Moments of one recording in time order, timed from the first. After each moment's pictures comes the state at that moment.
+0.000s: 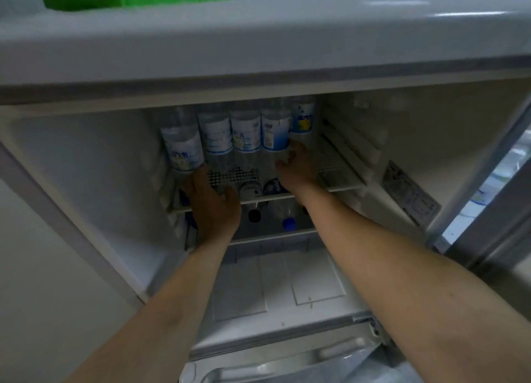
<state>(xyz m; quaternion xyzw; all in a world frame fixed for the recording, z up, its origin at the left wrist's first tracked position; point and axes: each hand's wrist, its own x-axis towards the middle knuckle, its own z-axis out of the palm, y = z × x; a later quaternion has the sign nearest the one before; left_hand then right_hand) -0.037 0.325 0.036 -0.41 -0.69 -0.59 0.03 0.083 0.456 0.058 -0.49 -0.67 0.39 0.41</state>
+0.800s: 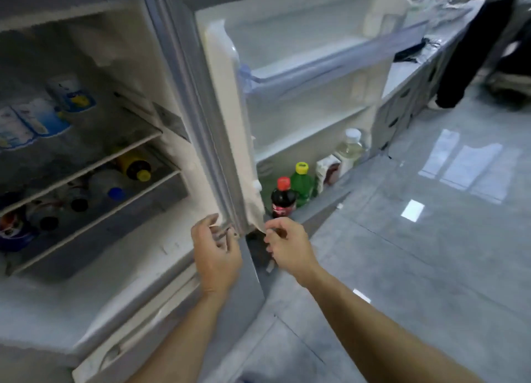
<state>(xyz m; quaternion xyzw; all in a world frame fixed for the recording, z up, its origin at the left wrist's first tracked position) 0.261 0.166 -0.084 -0.62 -0.54 -0.54 -0.19 0.412 0.137 -0.082 -0.63 -0.44 0.41 0.49</state>
